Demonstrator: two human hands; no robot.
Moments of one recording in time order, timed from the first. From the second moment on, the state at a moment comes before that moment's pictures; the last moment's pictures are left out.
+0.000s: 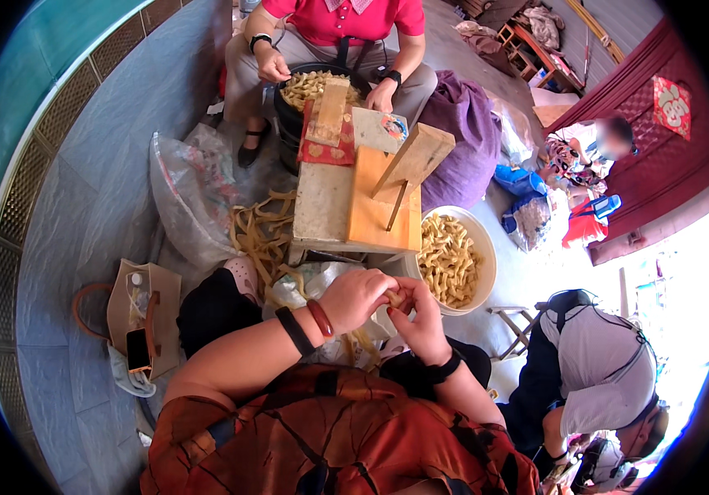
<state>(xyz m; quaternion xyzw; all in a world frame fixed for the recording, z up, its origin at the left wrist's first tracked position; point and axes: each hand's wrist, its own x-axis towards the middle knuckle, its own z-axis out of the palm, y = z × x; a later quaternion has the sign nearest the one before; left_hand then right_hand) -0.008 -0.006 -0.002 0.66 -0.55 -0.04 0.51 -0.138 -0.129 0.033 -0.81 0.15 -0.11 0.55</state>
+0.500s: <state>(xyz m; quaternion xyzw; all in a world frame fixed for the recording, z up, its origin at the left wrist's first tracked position) -0.008 -0.010 -0.033 0.39 -0.26 -0.49 0.73 -0.130 -0.144 0.037 -0.91 0.07 -0.13 0.39</state>
